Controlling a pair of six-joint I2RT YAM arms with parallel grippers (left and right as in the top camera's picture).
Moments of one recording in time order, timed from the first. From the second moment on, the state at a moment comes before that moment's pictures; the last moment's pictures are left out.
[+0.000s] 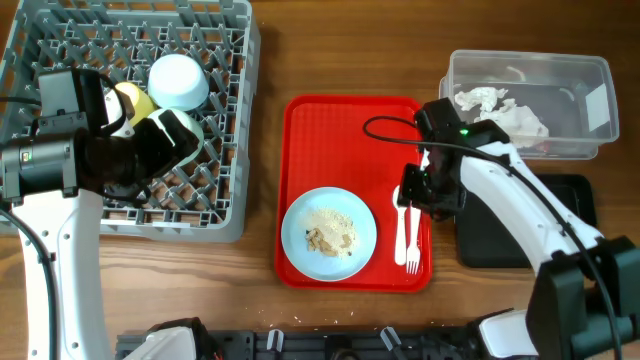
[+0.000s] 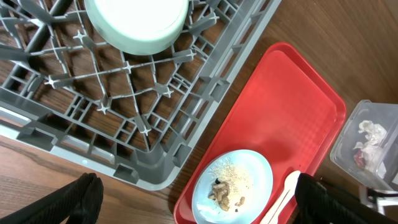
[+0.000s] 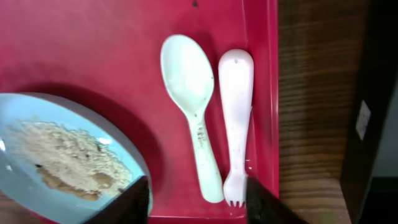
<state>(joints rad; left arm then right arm) 0.15 1.32 1.46 -1.32 0.25 -0.47 0.29 1.61 1.09 -1.06 -0.17 0.51</state>
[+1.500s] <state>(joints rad) 0.15 1.32 1.46 -1.32 0.24 -0.47 0.47 1.62 0.88 -0.78 -0.01 0.59</state>
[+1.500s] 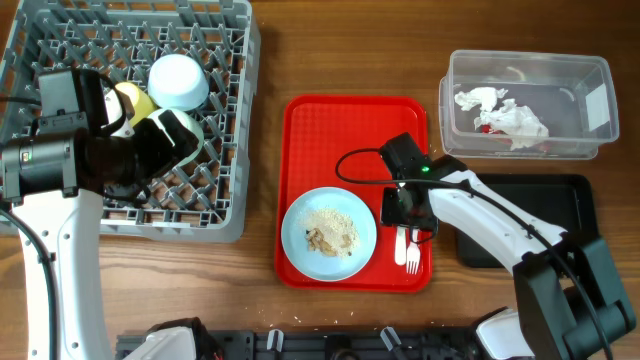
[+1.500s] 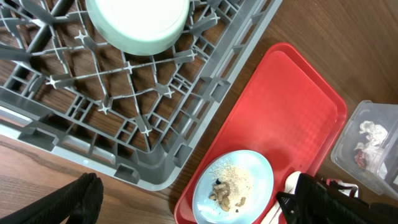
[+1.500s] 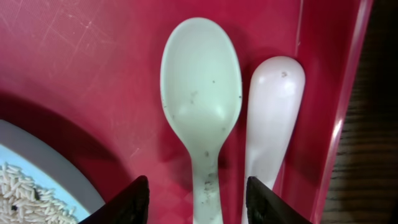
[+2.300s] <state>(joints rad) 0.15 1.32 1.46 -1.32 0.24 -0.47 0.47 1.61 0.81 -0.68 -0.03 0.64</state>
